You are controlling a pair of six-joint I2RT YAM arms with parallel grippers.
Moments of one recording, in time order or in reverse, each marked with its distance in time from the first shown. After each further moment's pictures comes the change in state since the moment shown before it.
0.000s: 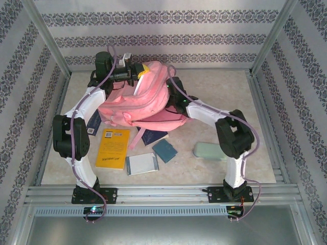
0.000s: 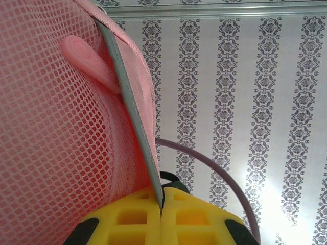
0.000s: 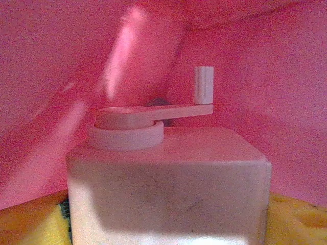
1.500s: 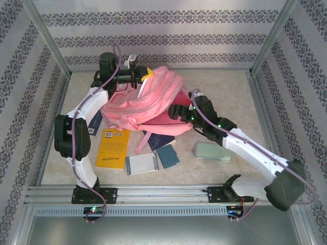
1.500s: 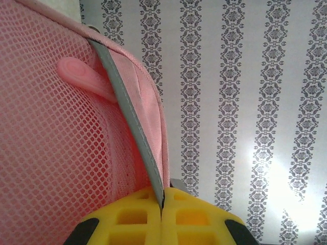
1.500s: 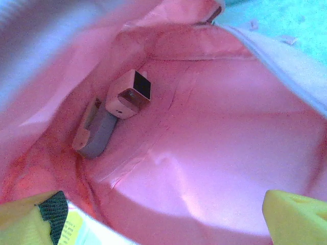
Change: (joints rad) left arm -0.031 0.004 0.000 -0.032 0.047 0.077; right arm 0.058 -0.777 -0.444 -0.399 0.352 -0.387
